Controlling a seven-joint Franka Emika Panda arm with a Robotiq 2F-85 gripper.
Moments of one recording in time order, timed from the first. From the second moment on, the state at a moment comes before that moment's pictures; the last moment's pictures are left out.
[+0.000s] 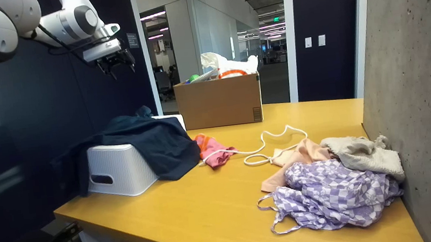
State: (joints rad) arm 0.46 1.03 0.06 -0.55 -0.20 2.11 -0.12
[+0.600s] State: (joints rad) arm 0.49 0.74 0.03 -0.58 -0.20 1.59 0.11
